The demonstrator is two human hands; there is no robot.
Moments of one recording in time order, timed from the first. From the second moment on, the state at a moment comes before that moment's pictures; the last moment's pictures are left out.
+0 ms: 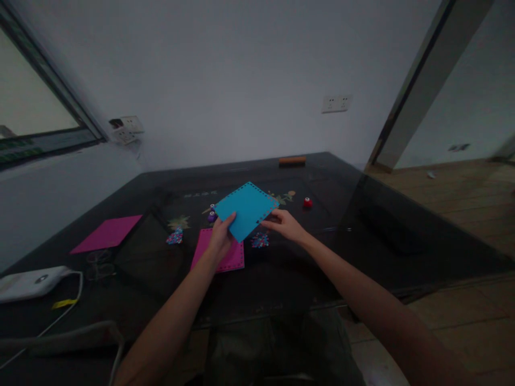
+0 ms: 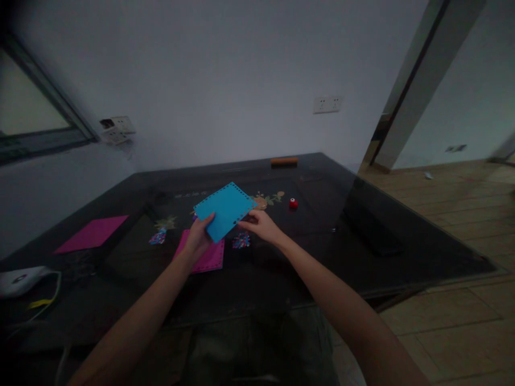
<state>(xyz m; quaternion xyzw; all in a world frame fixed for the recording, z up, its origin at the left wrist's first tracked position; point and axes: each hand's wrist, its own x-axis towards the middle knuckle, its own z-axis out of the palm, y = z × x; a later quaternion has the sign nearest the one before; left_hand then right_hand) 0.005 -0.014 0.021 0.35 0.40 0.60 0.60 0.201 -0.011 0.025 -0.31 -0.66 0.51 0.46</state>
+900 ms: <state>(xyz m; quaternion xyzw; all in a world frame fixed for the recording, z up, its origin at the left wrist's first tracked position) -0.005 -0.002 -0.003 0.54 0.48 0.48 0.49 0.222 0.016 0.008 -0.46 -0.53 0.45 0.56</state>
